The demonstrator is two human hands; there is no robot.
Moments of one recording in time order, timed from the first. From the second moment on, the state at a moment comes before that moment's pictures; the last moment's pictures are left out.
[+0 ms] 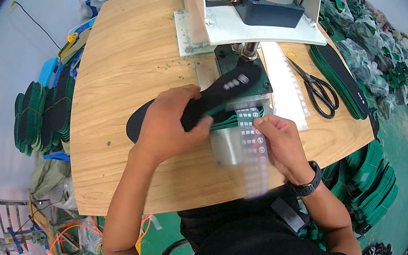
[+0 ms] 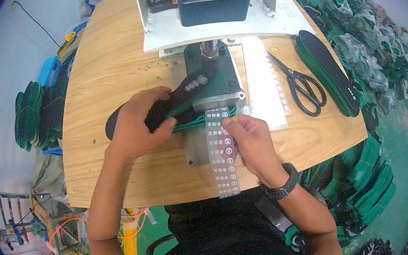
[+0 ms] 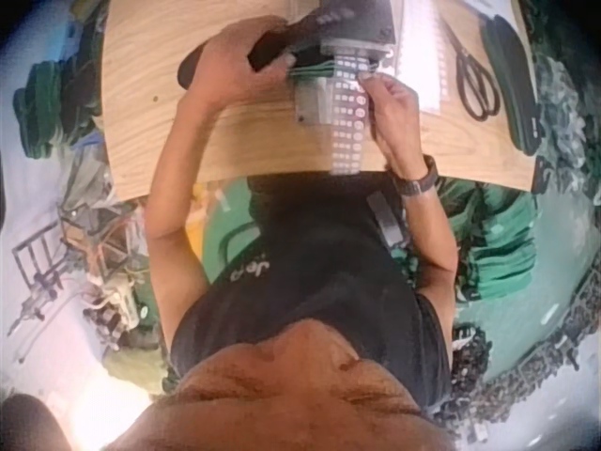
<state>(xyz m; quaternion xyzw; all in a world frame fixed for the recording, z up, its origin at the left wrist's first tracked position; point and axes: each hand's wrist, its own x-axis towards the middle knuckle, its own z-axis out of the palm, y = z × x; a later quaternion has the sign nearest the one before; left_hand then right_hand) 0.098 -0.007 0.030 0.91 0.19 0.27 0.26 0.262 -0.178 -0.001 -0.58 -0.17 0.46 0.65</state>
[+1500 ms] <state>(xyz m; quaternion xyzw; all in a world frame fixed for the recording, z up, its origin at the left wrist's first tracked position) 0.101 -0.005 0.038 0.89 0.21 0.26 0.32 0.258 -0.178 0.001 -0.56 -0.16 0.47 0.66</state>
